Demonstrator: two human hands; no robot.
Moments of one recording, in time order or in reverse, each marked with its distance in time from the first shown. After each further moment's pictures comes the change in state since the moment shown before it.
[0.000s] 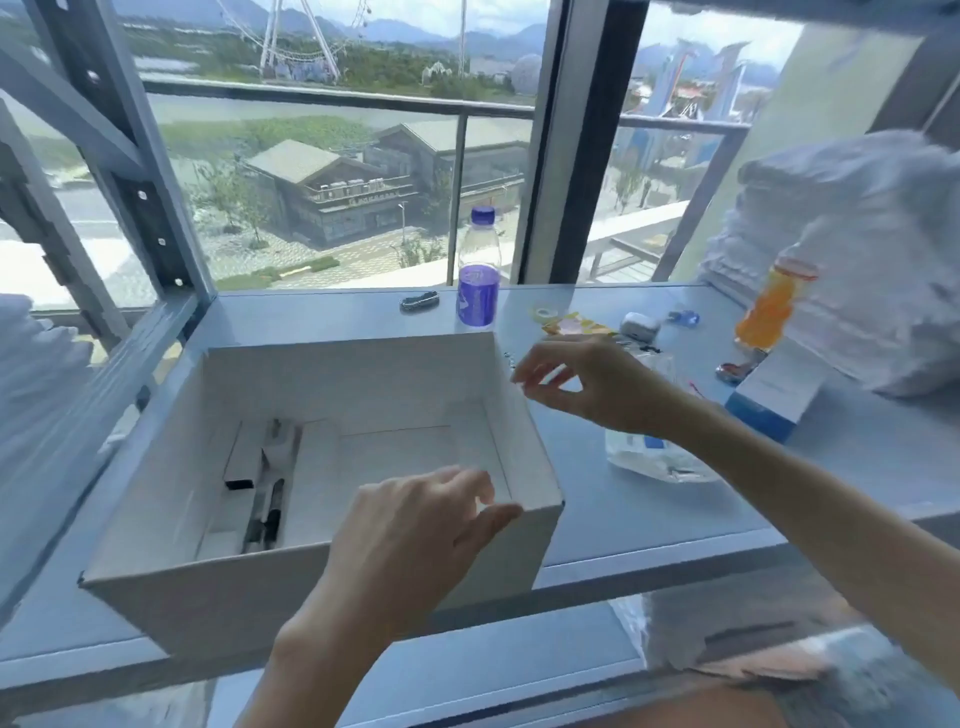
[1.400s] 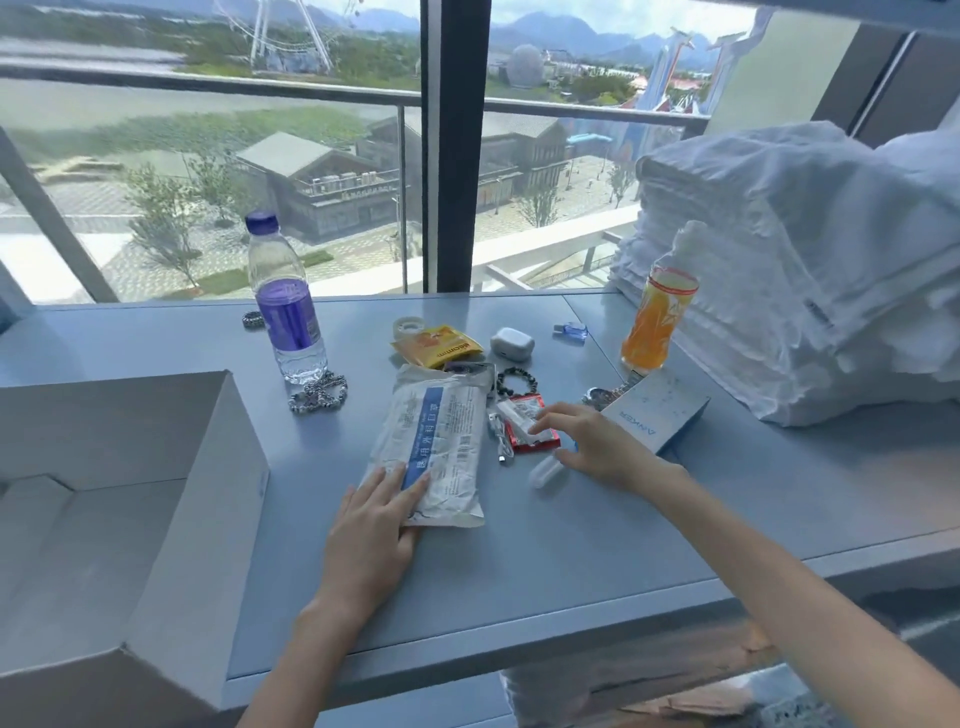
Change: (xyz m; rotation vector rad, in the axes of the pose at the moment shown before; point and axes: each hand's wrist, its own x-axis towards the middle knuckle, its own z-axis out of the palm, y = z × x) left_hand 0.116 0.089 0.235 -0.114 -0.177 -0.357; right_hand -0.140 0.273 -0.047 -0.077 -0.151 0.341
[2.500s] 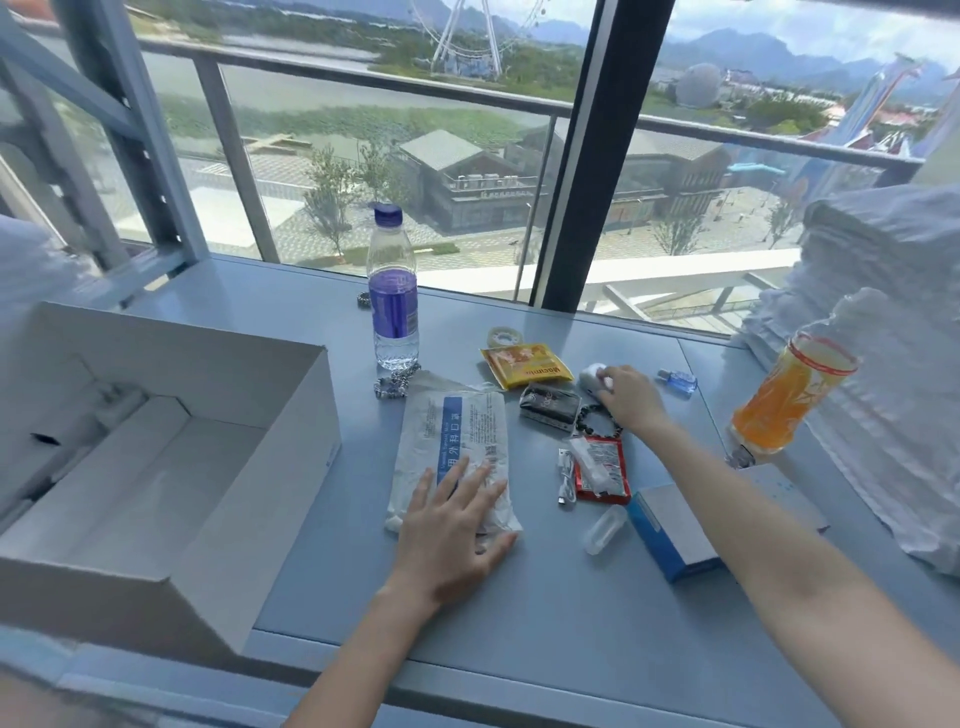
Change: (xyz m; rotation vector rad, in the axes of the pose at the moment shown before) left_hand 0.018 0.029 0.021 0.138 0.051 -0.056; right_hand 0.171 0.051 0.014 -0.097 0.082 0.202
